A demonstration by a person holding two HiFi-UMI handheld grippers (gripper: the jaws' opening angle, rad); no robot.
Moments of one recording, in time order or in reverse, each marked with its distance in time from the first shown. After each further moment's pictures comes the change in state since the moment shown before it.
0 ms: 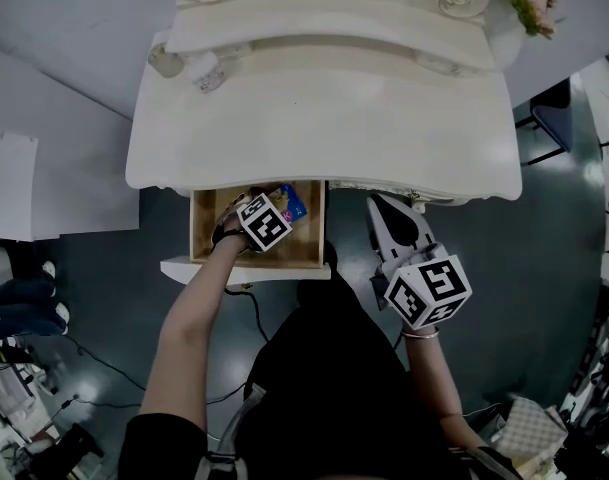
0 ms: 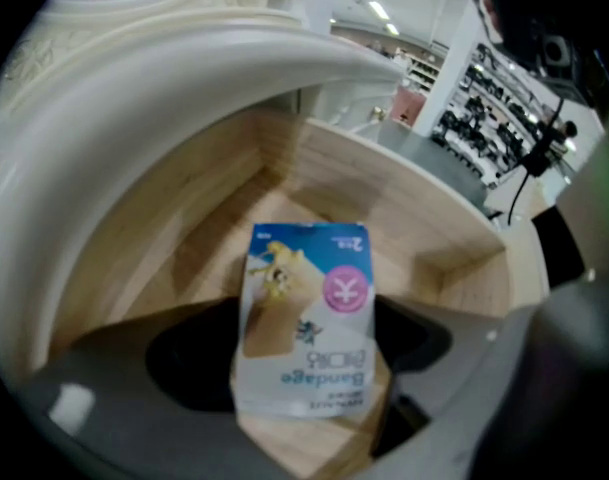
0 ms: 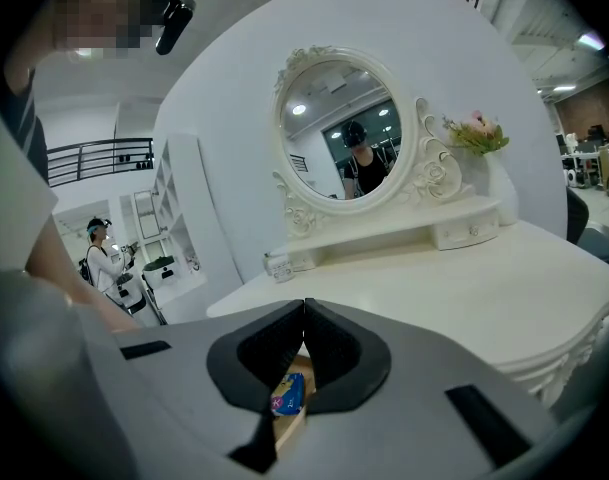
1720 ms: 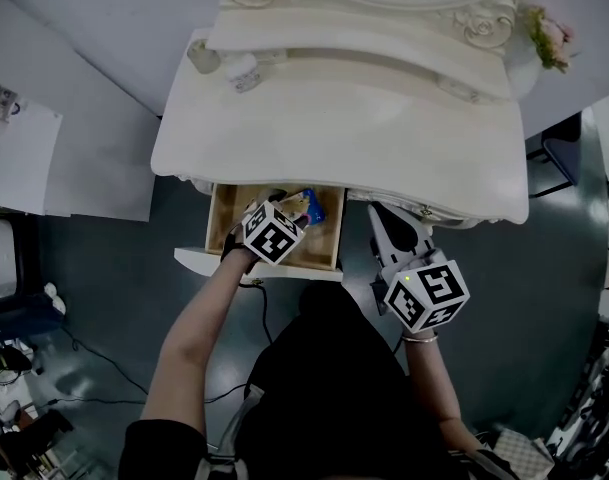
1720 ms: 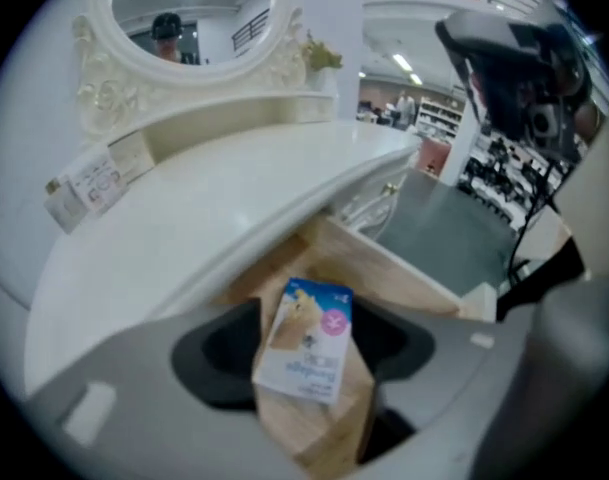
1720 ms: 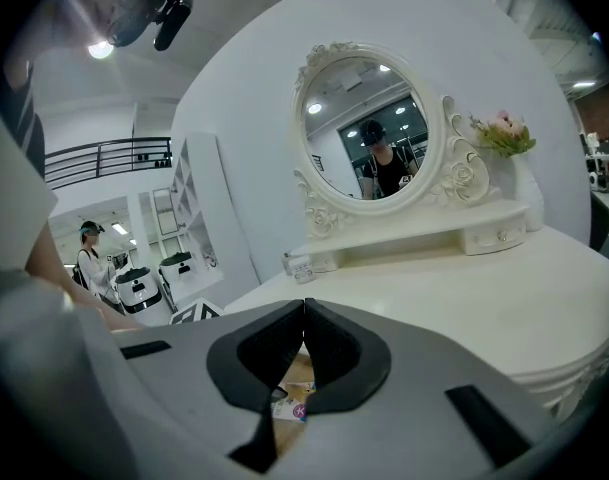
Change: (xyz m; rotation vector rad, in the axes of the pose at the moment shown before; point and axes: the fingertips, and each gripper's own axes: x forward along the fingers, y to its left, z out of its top) left arm -0.080 0.003 0.030 -0.155 -0.266 0.156; right arm 0.010 0.035 0.004 -0.046 0.002 0.089
